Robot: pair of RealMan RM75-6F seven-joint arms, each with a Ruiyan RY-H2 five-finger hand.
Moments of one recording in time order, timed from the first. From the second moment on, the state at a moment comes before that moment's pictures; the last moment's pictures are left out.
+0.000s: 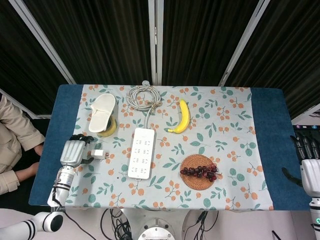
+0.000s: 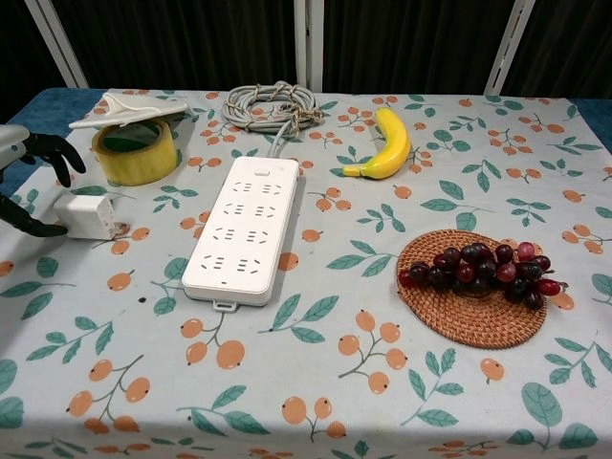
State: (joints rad) left arm -0.44 -1.59 -0.14 -1.30 1.24 1.16 0.23; right arm 0.06 -1.06 0.09 -1.61 -1.50 1.55 -0.03
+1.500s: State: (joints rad) left arm -0.54 -1.33 -0.03 -1.65 1.14 1.07 1.09; right arm 0.04 -1.07 0.09 -1.60 -1.50 1.56 -0.02
